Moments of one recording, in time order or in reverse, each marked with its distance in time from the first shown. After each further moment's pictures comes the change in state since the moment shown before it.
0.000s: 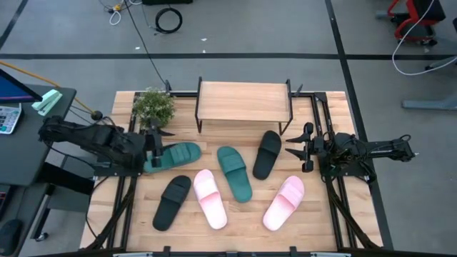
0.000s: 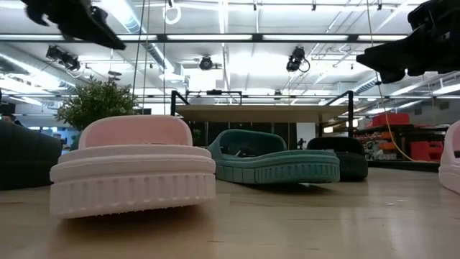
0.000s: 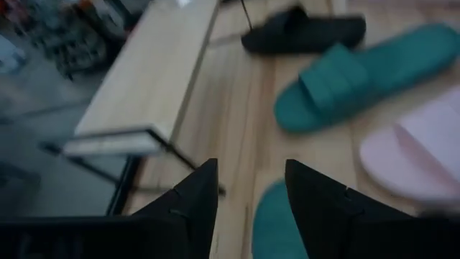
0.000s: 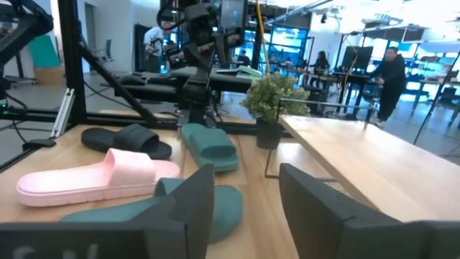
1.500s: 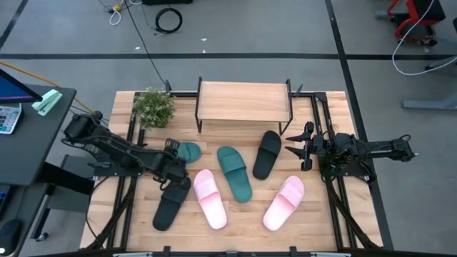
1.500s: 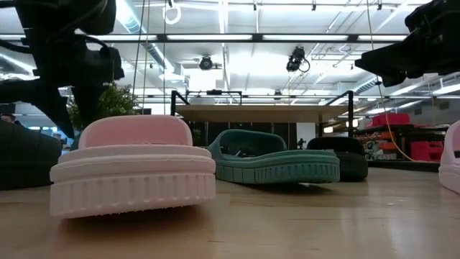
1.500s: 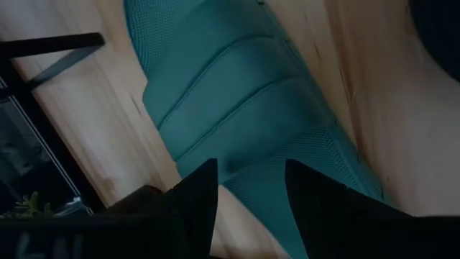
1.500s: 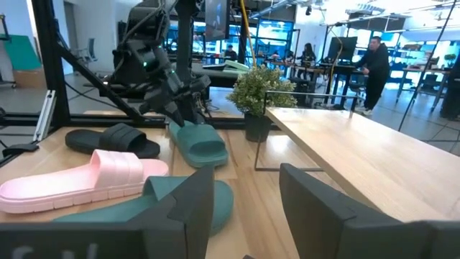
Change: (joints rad) left arm -0.100 0.775 0.089 -0.333 0.074 -0.076; right arm 0.000 0.001 0.000 -0.005 0.054 0.022
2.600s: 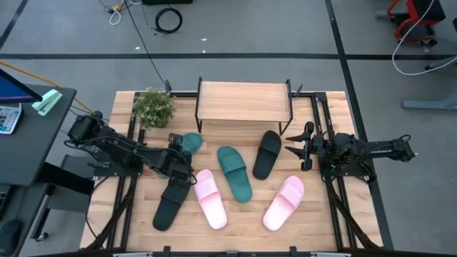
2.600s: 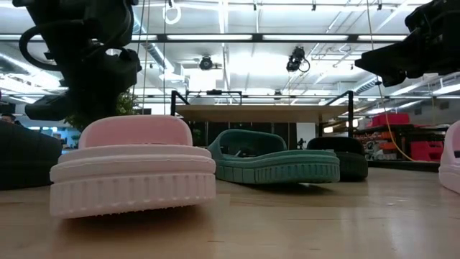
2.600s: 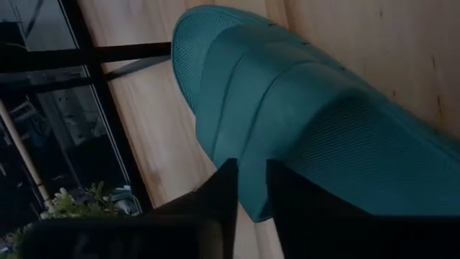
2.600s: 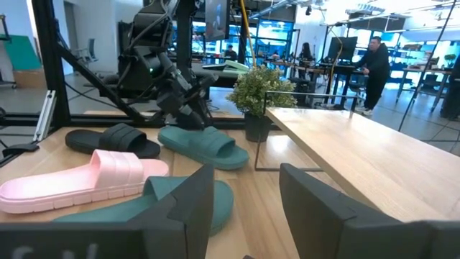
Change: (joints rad) left arm 0.055 0.048 -0.001 0.105 -0.210 -0.037; right arm 0.000 0.000 0.000 0.000 0.000 0.000
